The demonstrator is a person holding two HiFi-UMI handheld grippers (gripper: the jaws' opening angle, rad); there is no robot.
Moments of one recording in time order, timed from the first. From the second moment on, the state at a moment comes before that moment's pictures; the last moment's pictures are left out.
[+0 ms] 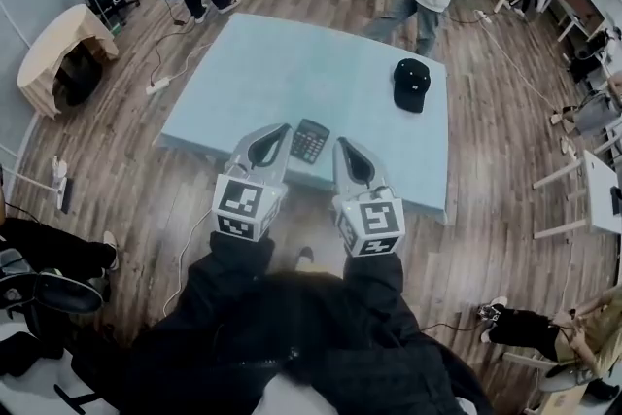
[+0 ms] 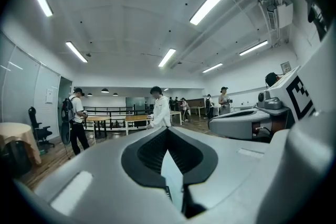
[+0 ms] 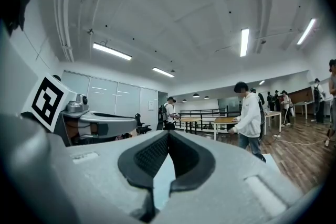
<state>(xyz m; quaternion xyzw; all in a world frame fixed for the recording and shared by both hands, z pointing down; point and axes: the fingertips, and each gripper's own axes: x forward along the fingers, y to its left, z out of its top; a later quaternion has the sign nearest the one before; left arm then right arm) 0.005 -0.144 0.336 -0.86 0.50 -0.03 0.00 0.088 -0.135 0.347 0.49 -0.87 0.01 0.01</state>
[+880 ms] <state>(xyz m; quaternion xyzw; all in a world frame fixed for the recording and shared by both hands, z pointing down) 0.014 -0.215 0.414 -0.87 0.49 -0.08 -0.08 0.099 -0.204 0.428 0.49 -0.86 0.11 0.07</state>
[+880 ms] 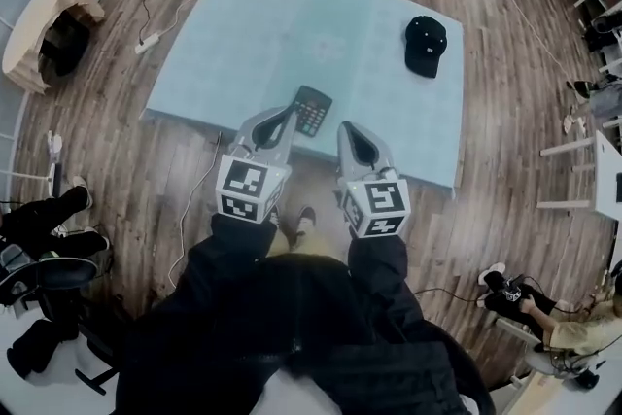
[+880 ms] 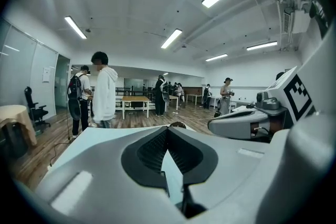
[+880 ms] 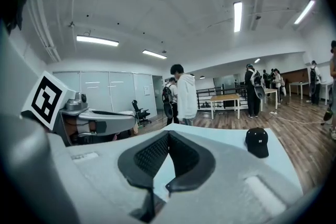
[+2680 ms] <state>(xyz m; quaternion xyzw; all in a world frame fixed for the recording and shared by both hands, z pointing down) -0.005 -0.330 0.716 -0.79 0.48 -0.22 -0.31 0.089 -0.352 0.734 0.46 -0.80 0.29 0.25</state>
